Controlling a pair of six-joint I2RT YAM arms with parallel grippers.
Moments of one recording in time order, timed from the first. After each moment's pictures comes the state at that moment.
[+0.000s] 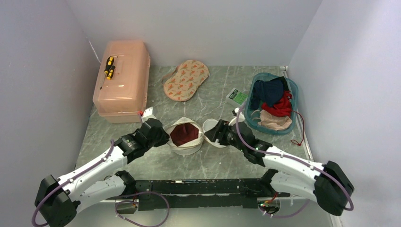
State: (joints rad) left arm -0.73 0.91 0.61 -0.43 -0.29 -0.94; right arm 0.80 0.96 0.40 0.13 0.09 0.91
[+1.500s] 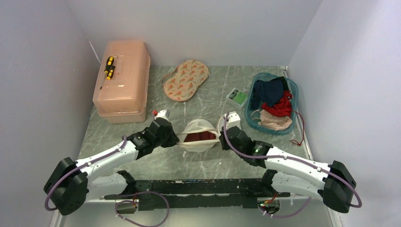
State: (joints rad) left arm -0.73 1.11 0.58 -0.22 -0.11 -0.83; right arm 0.93 0.97 0.51 -0.18 0.39 0.47
